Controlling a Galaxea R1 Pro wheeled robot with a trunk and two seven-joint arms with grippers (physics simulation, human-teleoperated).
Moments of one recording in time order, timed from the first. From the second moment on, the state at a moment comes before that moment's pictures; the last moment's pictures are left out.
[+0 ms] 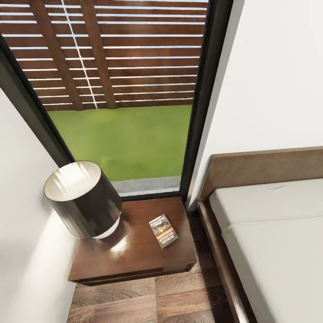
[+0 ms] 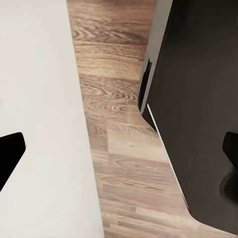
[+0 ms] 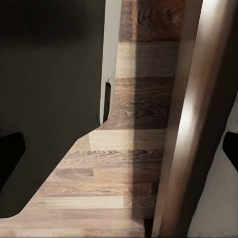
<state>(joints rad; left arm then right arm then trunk) -0.13 0.10 -0.70 -0.15 0.88 0.13 0.21 0.05 -0.14 -0.13 -0.28 0.18 -0.02 0.16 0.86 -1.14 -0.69</state>
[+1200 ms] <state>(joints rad) -0.11 0.10 -0.70 -0.13 0.88 0.13 0.21 0.05 -0.13 -0.12 -0.16 0.18 -0.02 0.16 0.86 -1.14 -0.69</state>
